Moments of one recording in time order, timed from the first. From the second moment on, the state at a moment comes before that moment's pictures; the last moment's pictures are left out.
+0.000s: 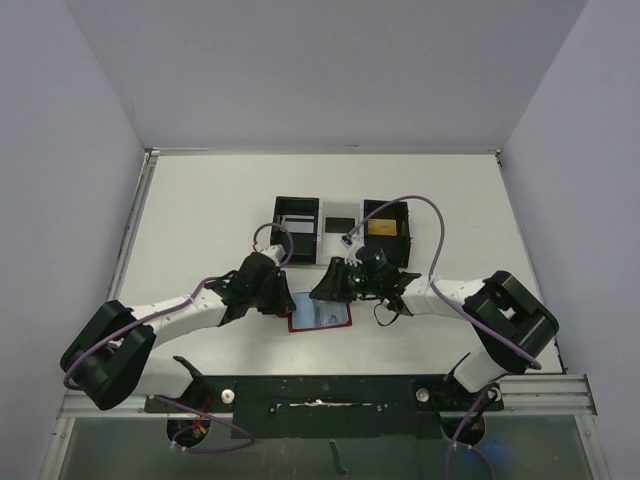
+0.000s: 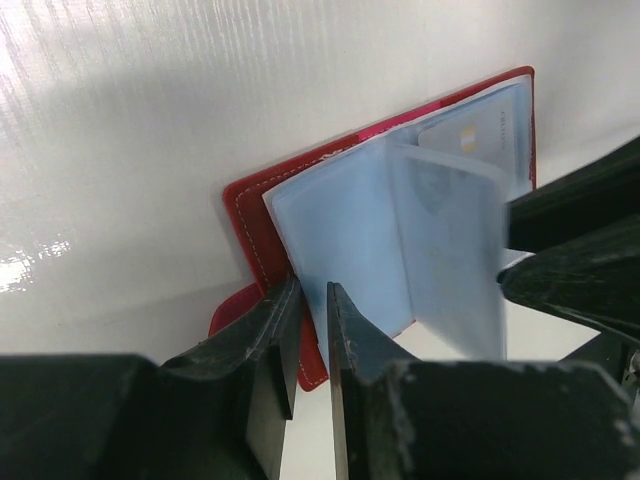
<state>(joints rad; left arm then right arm) -0.69 1.34 0.54 -0.07 0.11 -0.69 0.73 1.53 0.61 0.32 -0.38 0.87</state>
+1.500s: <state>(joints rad) -0.69 1.26 0.54 -0.04 0.17 -0.76 0.74 1.41 0.49 0.36 -0.22 0.86</state>
